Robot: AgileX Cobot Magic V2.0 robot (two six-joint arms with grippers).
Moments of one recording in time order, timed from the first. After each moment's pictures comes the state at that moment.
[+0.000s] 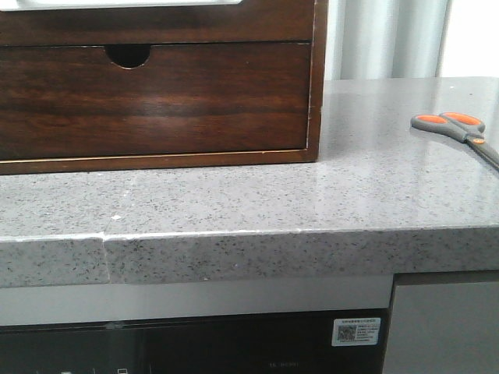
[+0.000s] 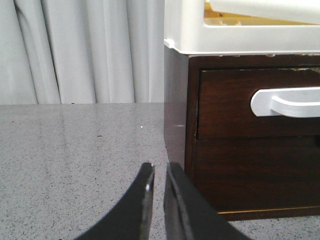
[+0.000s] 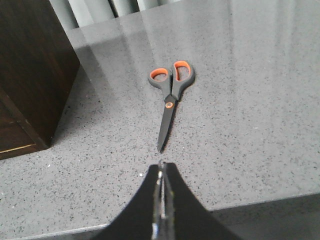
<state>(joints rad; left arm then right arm) -0.02 0.16 -0.25 -0.03 0.14 0.04 -0.06 0.34 -0.35 0.13 0.39 0.09</state>
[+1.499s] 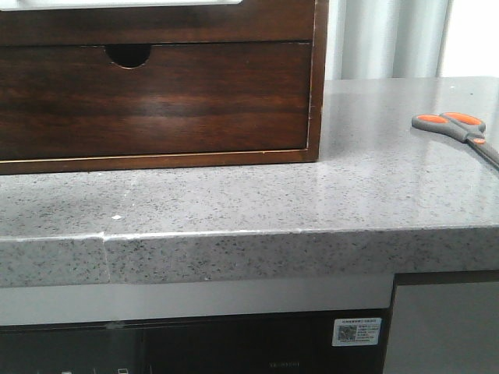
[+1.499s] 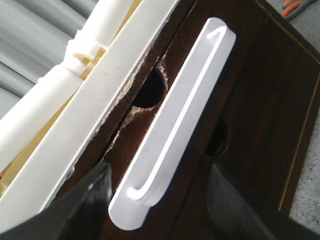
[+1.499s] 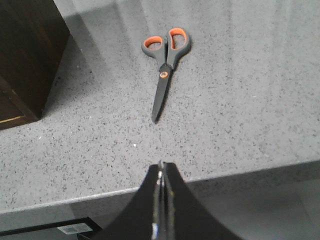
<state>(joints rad) -0.21 0.87 -0.45 0.94 -0.48 0.06 -0.06 0.34 -0.35 0.13 0.49 0.09</state>
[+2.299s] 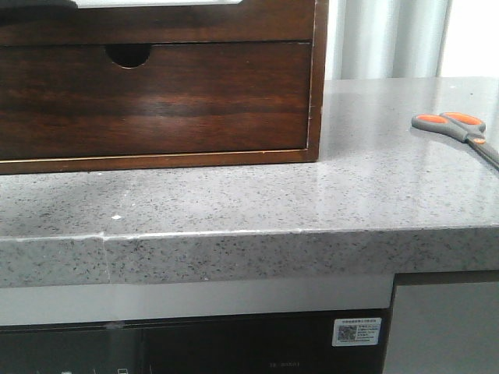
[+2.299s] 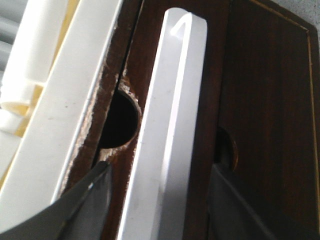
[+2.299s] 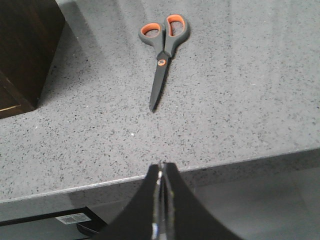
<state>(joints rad) -0.21 1.15 -0.64 1.12 -0.54 0.19 -0.06 0.34 -0.35 0.13 0.52 0.09</state>
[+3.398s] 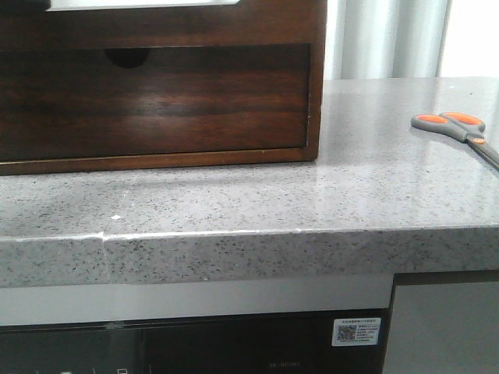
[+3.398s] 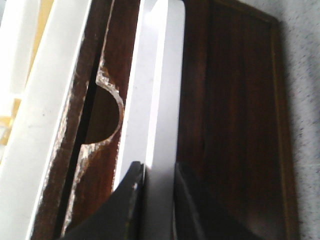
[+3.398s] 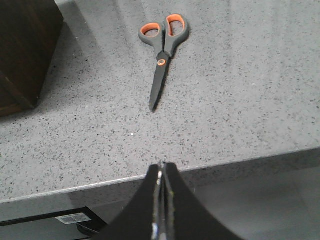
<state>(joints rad) -0.21 1.01 -0.53 1.18 -0.54 0.21 -0.06 0.34 -0.35 0.13 0.52 0.09</state>
